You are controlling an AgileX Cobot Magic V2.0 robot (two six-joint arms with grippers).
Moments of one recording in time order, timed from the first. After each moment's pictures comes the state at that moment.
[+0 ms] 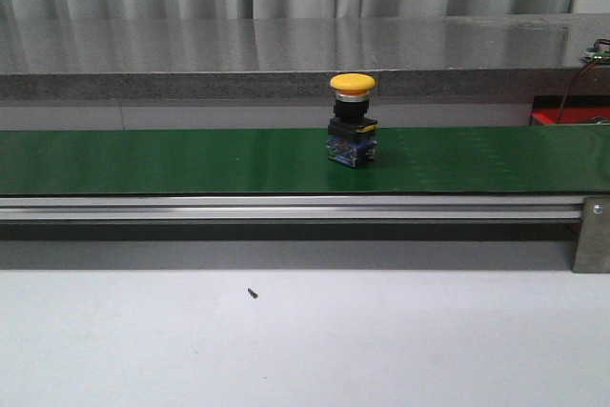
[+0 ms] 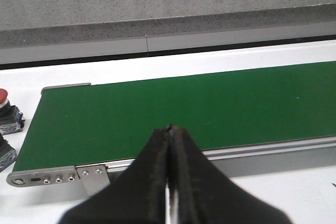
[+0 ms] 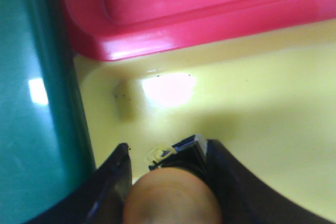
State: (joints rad) left arm -0.10 0.52 -0.45 -0.18 0.35 0.19; right arm -0.39 1.71 -1.09 0.31 0.72 -0.30
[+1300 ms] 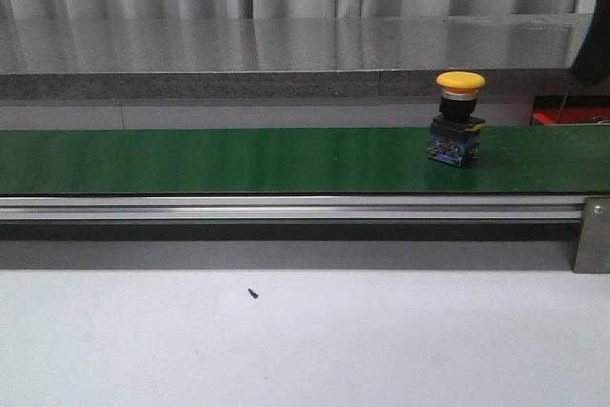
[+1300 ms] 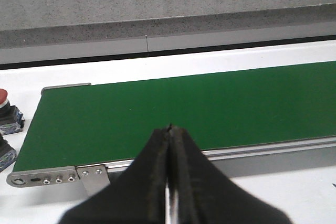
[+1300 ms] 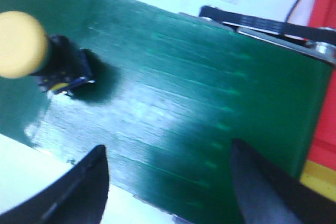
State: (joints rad) left arm -0.10 0.52 -0.45 -0.18 0.35 0.19; right arm -0.07 1.52 -1.15 0.40 0.77 -0.57
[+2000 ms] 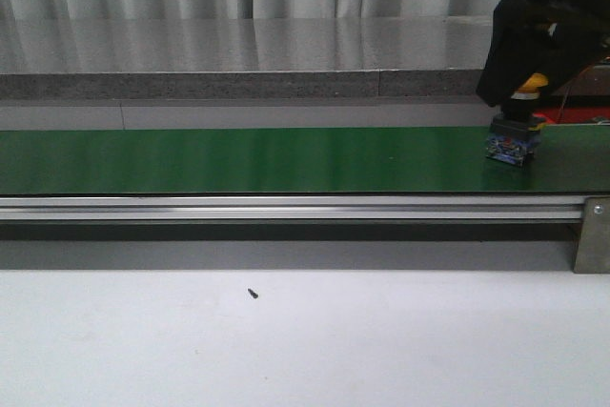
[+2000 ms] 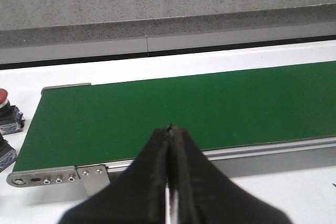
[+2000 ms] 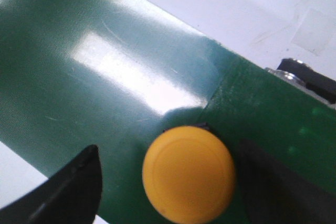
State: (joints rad) left arm -0.10 0.52 -0.45 -0.18 0.35 0.19; right arm 0.08 1.69 -1.30 0.41 0.79 -0.62
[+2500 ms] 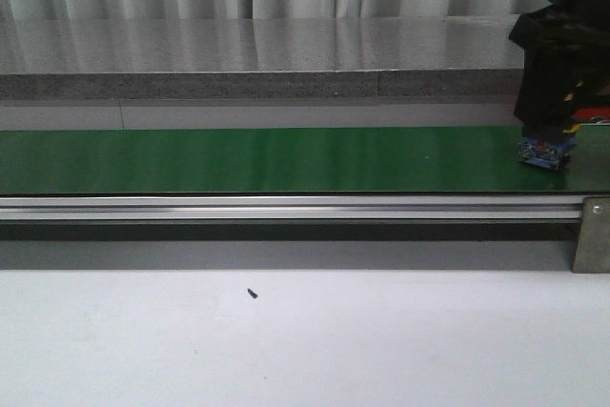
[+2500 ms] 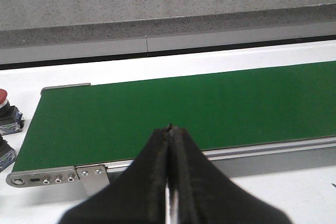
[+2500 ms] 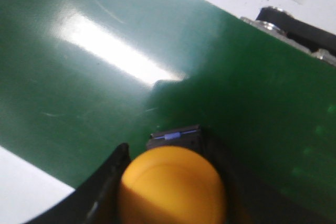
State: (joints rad) left arm -0.10 0.52 -0.45 -0.18 0.35 0.19; right arm 0.07 1.71 -1.31 0.27 0.85 -0.48
